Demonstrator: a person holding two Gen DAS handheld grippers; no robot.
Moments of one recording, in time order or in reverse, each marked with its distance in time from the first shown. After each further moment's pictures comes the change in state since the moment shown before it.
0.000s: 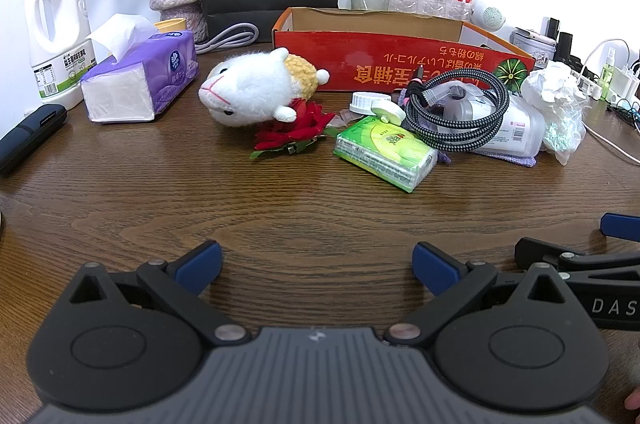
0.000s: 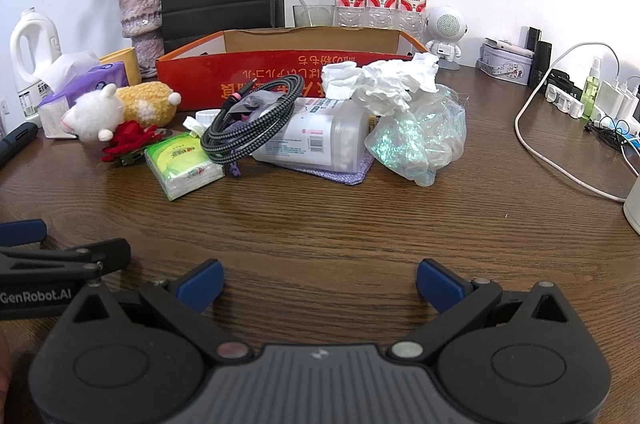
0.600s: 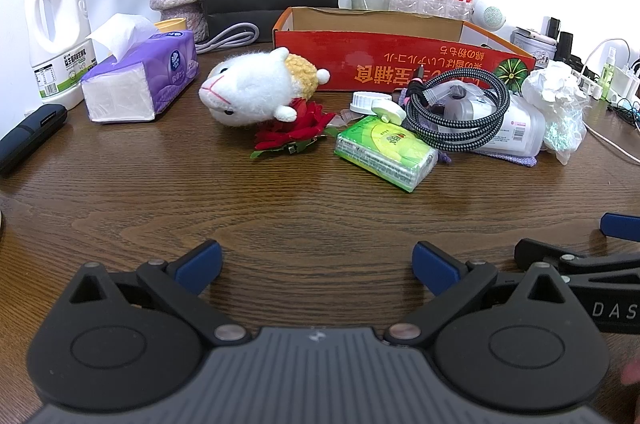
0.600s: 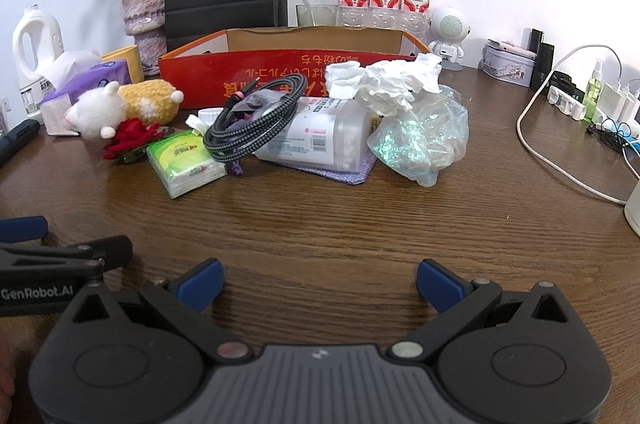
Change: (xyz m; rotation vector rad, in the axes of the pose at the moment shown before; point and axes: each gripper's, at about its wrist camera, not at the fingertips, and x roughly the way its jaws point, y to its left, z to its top) left arm 0.000 0.000 0.000 -0.001 0.000 0.001; right arm 0.001 0.002 0.000 -0.008 0.000 0.005
